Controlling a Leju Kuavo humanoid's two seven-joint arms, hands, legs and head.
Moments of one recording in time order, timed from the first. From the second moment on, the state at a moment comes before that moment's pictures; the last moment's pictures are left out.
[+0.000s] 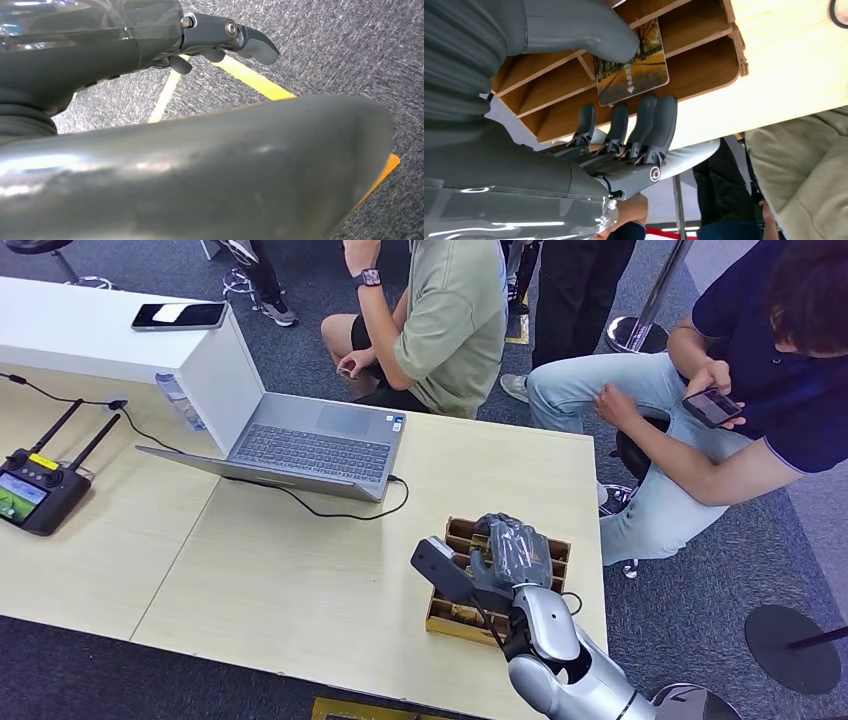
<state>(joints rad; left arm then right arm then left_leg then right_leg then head) -0.10 0.07 -0.87 -0.23 1.38 0.48 -0.24 -0.45 -0.17 0.90 -1.43 0.89 -0.18 0.70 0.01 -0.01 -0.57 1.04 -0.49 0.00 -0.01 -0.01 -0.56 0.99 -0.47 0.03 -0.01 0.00</state>
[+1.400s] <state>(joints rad) -0.10 0.07 -0.87 -0.23 1.37 0.48 -0.24 -0.47 -0.17 0.91 -1.39 0.87 -0.24 0.67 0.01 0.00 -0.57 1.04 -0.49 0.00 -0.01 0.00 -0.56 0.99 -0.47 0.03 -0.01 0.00</state>
